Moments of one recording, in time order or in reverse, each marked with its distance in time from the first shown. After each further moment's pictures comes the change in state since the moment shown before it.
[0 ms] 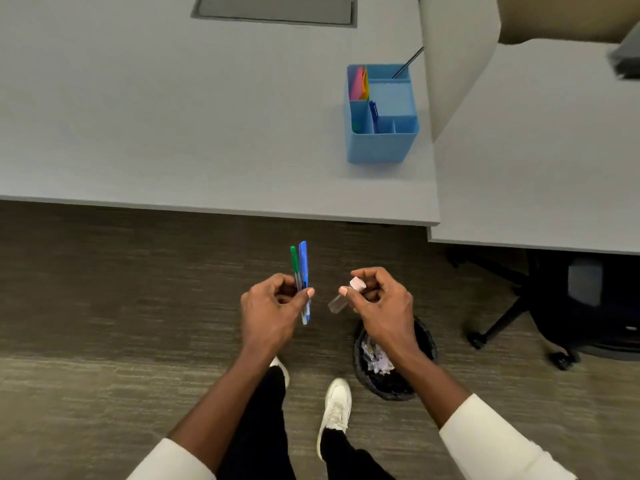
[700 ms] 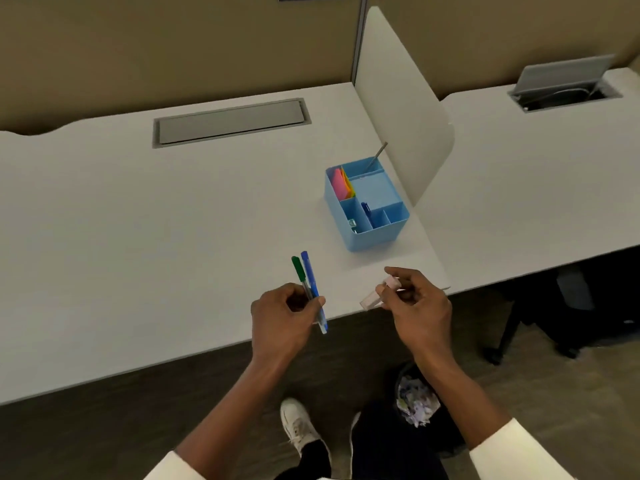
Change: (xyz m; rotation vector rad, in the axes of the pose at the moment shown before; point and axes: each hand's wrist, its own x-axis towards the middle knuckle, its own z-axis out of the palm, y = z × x) left_hand 0.182 0.112 -0.077 0.049 -0.235 0.195; right_hand 0.106 -0.136 0.023 0.161 0.439 0.088
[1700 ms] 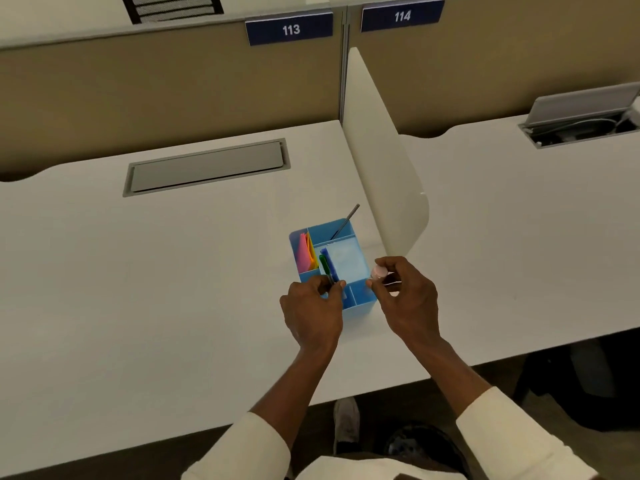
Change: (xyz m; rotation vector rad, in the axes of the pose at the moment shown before) left_hand 0.156 0.115 0.172 0.148 0.328 -0.088; right_hand 0.234 0.005 -0.024 -0.246 -0.078 -0.393
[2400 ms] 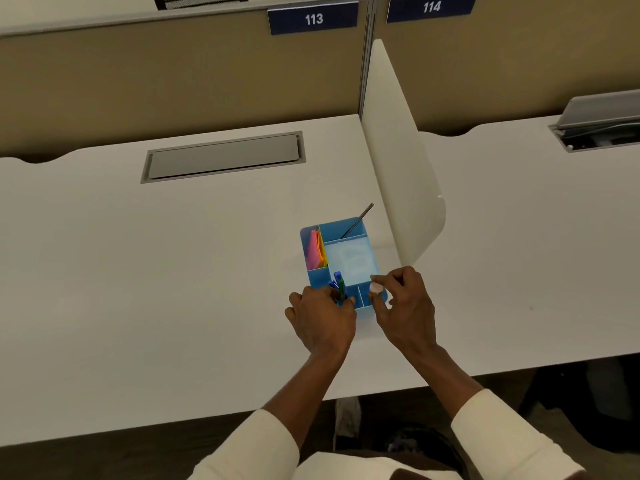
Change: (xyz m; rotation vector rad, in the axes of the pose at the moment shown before) left_hand -0.007 -0.004 0.012 0.365 -0.055 -0.075; right_hand -0.002 0.032 0.028 -0.279 -0.036 -0.172
